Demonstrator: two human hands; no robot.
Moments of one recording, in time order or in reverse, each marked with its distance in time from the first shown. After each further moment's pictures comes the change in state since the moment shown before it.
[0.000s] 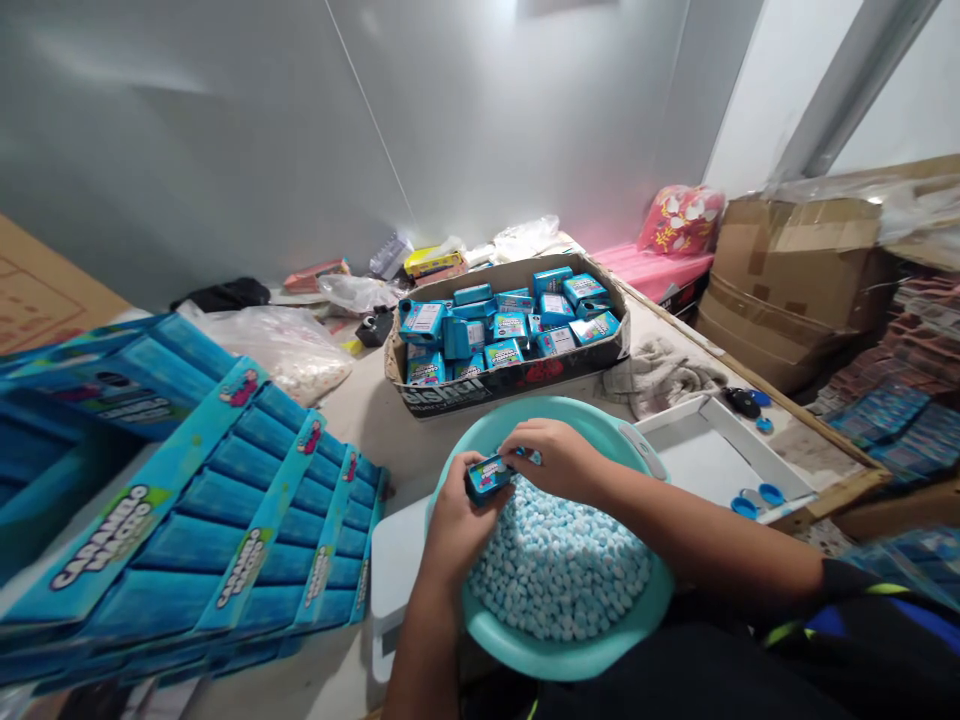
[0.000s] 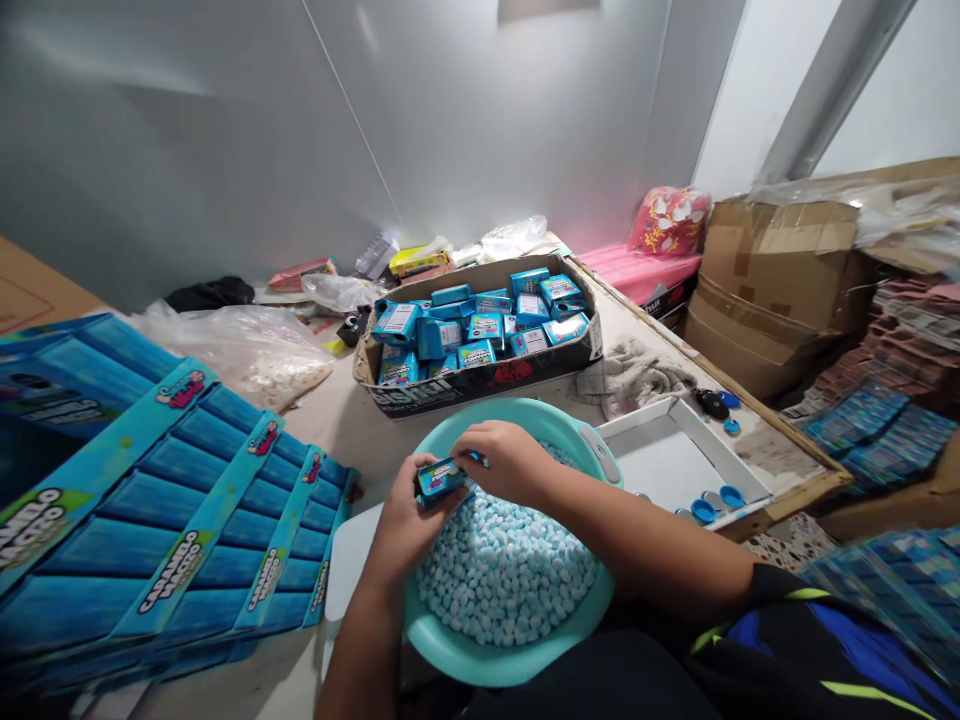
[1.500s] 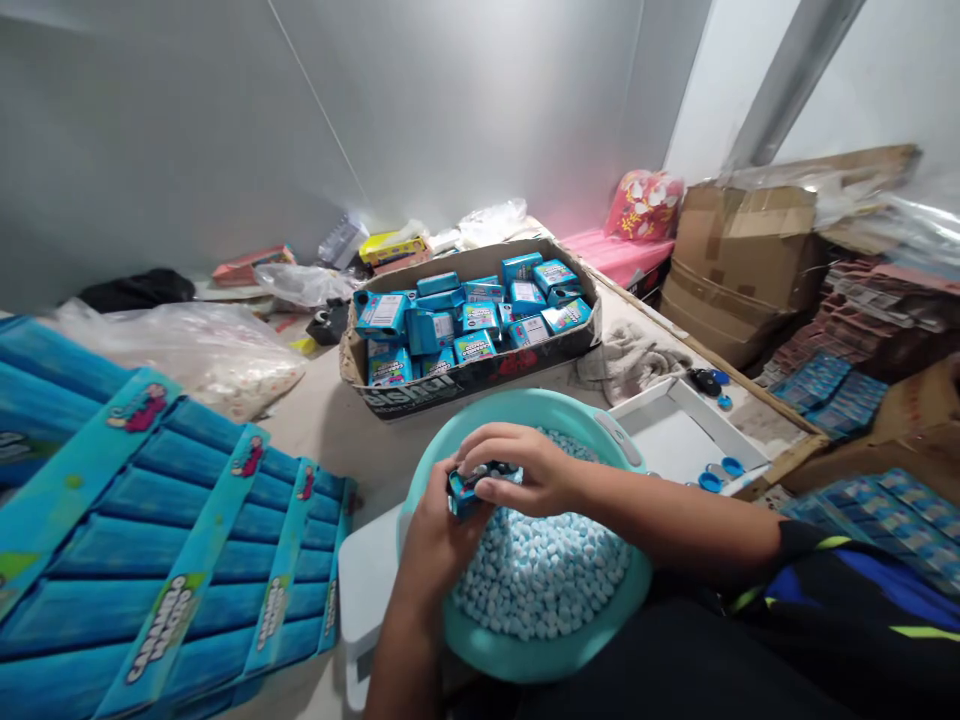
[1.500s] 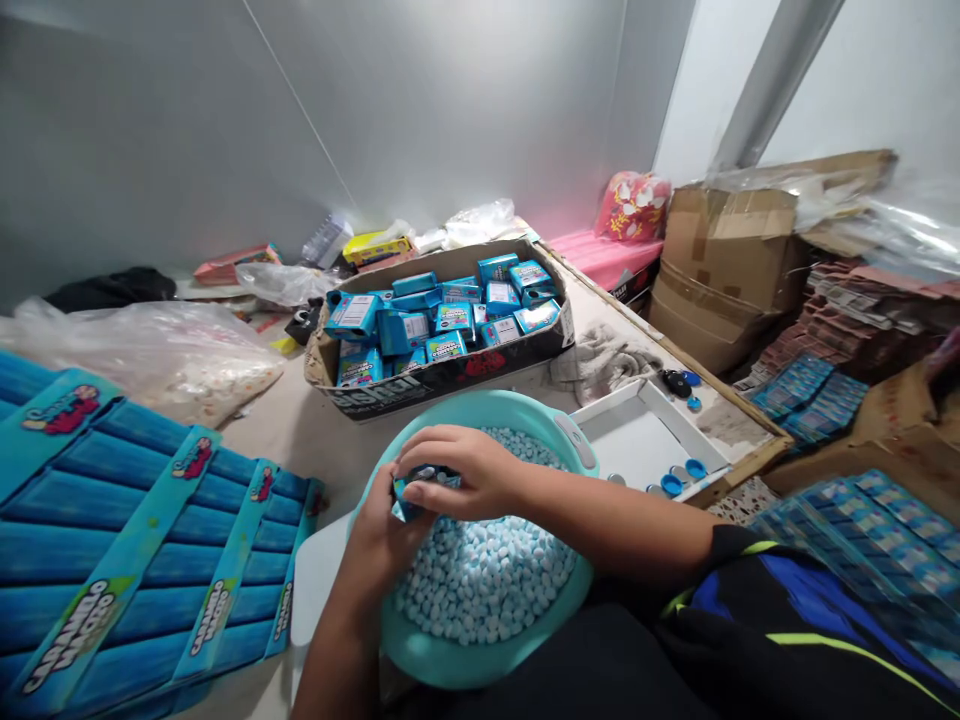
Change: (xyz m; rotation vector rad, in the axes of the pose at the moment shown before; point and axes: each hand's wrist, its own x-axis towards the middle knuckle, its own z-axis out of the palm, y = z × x) left_hand -0.003 0.010 0.000 0.088 -0.018 0.089; right_hand 0.005 -0.017 -0.007 0.396 0.036 -0.222
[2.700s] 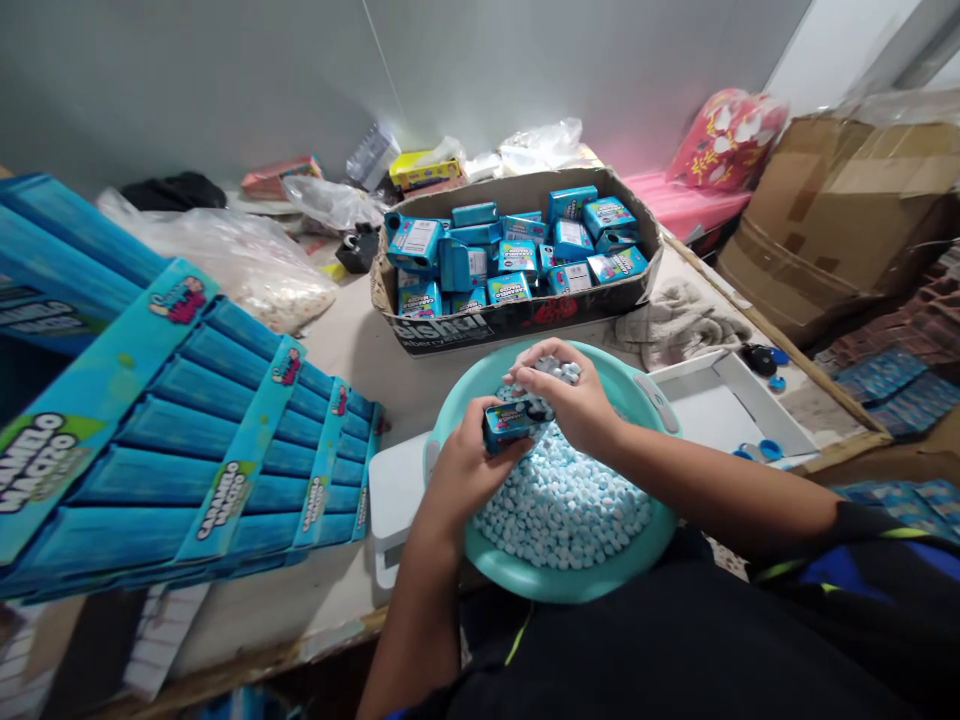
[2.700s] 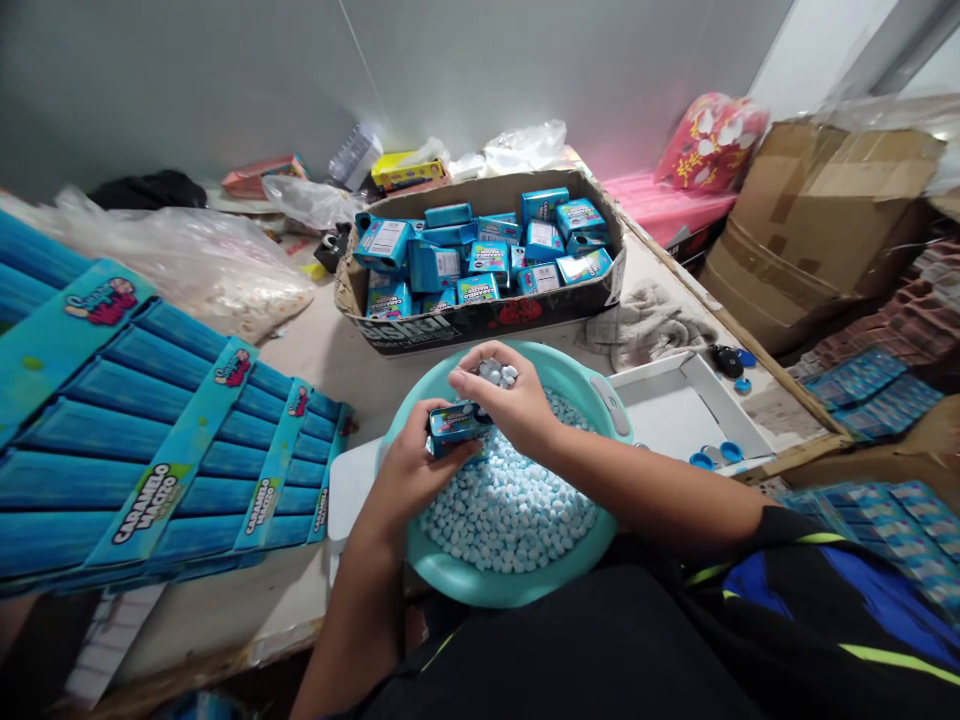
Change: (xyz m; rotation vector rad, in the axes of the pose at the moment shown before) left_hand -0.004 0.004 0.002 -0.006 -0.148 0.006; right_hand -0.001 -0.004 0.014 0.531 0.557 0.632
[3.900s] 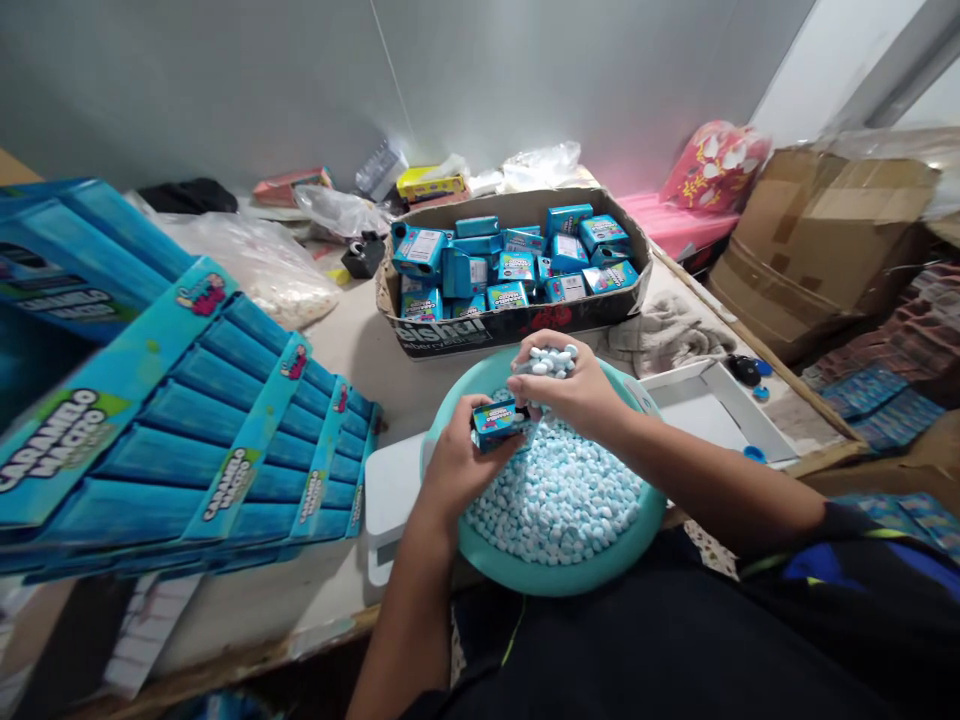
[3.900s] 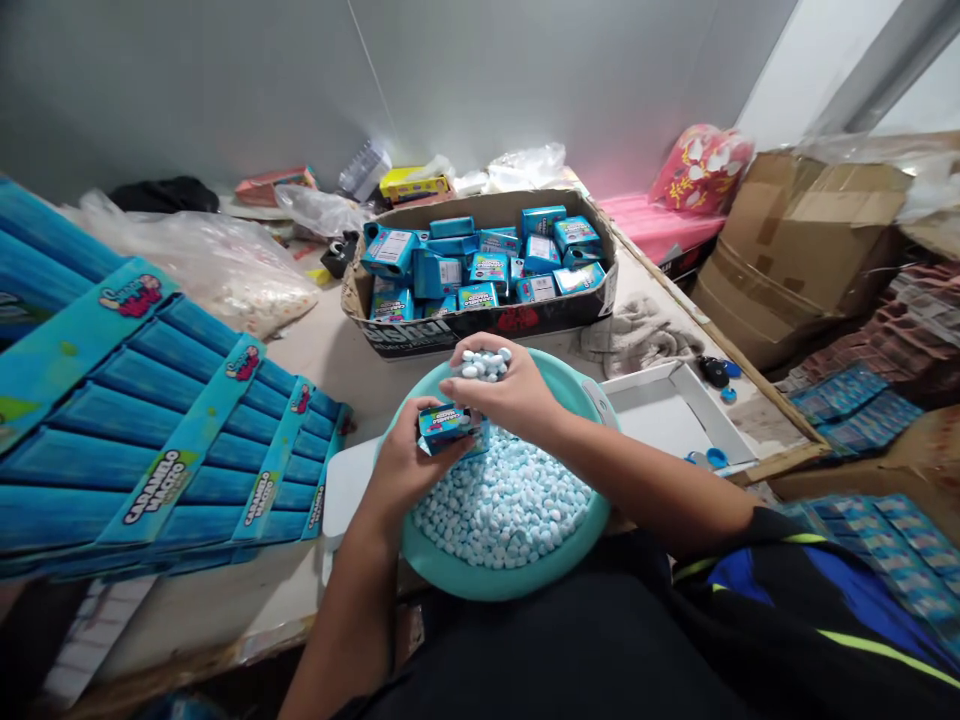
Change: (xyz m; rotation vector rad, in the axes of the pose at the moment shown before) left_hand -0.001 -0.007 0.003 -0.077 0.111 0.034; right_hand 0.003 -0.033 0.002 -0.075 -0.161 0.028
